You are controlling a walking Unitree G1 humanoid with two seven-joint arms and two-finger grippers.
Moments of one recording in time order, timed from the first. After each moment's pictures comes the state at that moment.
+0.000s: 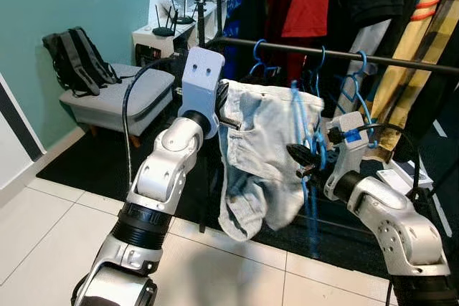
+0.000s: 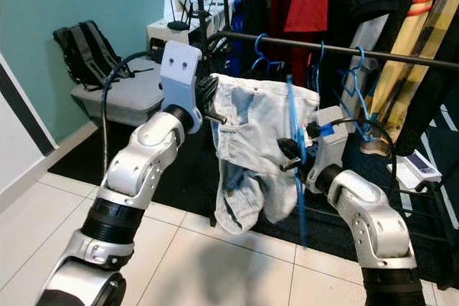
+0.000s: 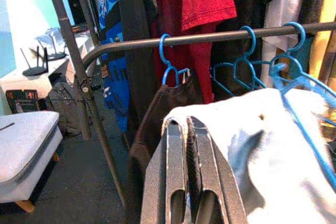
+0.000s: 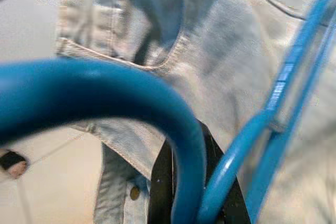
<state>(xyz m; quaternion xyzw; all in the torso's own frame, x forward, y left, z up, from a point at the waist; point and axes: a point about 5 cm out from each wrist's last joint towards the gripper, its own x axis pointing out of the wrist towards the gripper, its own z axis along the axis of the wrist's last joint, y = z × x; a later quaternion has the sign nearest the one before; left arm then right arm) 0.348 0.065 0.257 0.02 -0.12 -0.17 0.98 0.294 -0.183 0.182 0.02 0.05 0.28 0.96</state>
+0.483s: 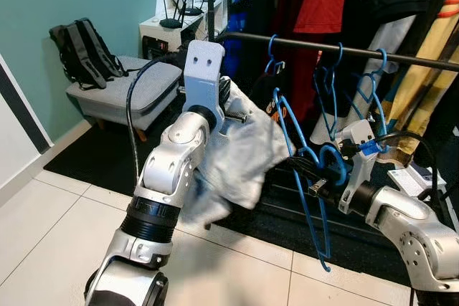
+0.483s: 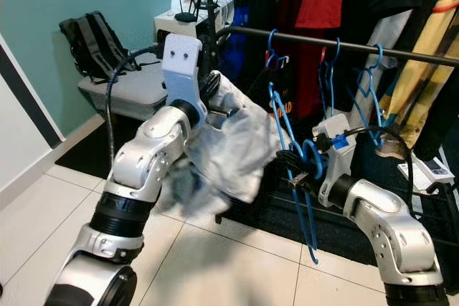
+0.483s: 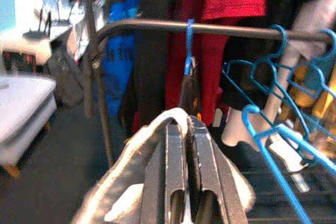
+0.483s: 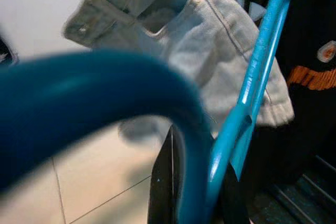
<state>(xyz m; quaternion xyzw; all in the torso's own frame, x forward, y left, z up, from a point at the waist) 0.351 0.052 0.265 -0.09 -0.07 -0.17 0.98 0.270 -0.207 0.189 -0.01 0.07 0.33 0.94</state>
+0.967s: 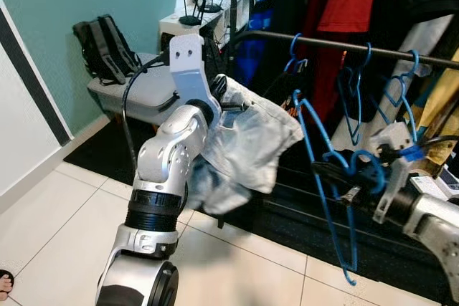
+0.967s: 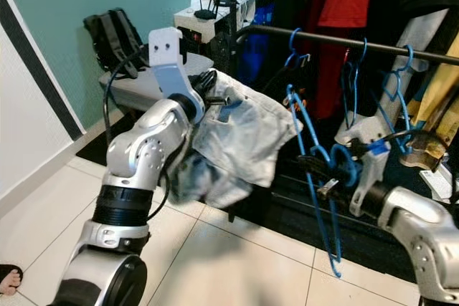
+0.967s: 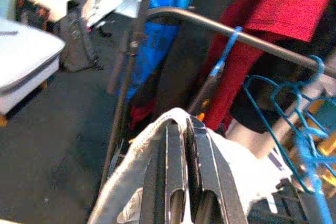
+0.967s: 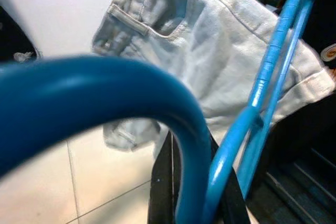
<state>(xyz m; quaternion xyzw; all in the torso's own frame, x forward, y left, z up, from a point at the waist) 0.362 0.071 0.264 -0.18 -0.03 -0.12 0.98 0.245 -0.234 0.204 0.00 0.07 0.35 0.94</state>
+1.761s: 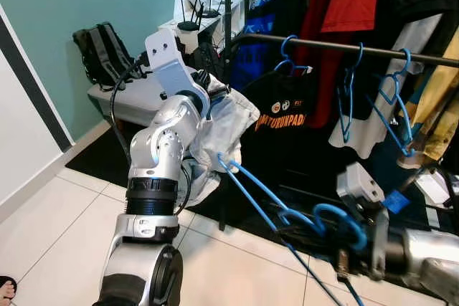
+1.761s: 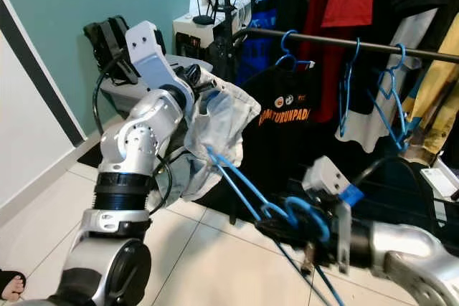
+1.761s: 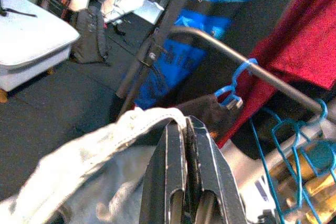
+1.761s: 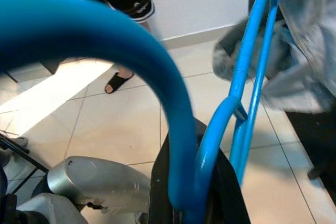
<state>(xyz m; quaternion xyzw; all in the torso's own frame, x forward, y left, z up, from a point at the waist) 0.371 0.080 0.276 -0.27 -0.03 -0.06 0.96 0.203 -0.167 0.193 -0.01 0.15 0.54 0.83</state>
